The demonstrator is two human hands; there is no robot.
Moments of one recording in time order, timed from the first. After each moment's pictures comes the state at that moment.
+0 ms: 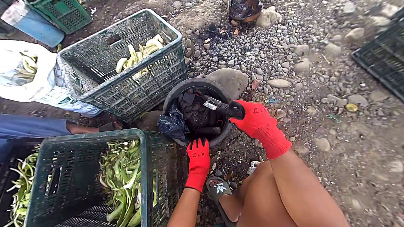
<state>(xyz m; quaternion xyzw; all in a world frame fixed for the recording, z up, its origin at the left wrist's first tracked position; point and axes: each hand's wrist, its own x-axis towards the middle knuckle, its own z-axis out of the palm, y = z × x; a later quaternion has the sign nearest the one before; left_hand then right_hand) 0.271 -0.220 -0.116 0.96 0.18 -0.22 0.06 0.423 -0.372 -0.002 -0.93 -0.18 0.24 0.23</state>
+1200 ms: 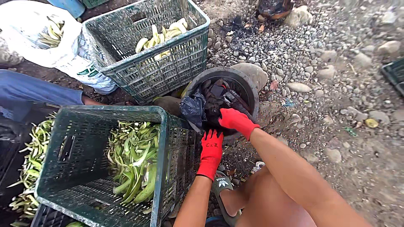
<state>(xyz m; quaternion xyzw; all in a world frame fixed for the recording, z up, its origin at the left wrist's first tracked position) 0.272 -0.220 -0.115 0.94 0.17 -0.24 0.15 0.418 -0.268 -0.076 -0.88 -0.28 0.38 0.07</state>
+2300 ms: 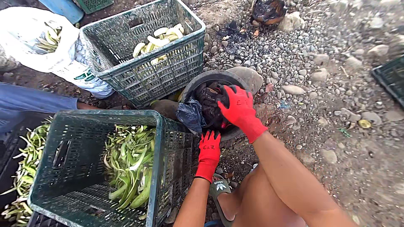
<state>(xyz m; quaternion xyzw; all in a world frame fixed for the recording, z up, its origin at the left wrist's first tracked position) 0.275 -0.222 -0.121 0.95 0.17 -0.22 0.16 0.424 -0.290 -0.037 -0.93 -0.27 0.11 0.23</state>
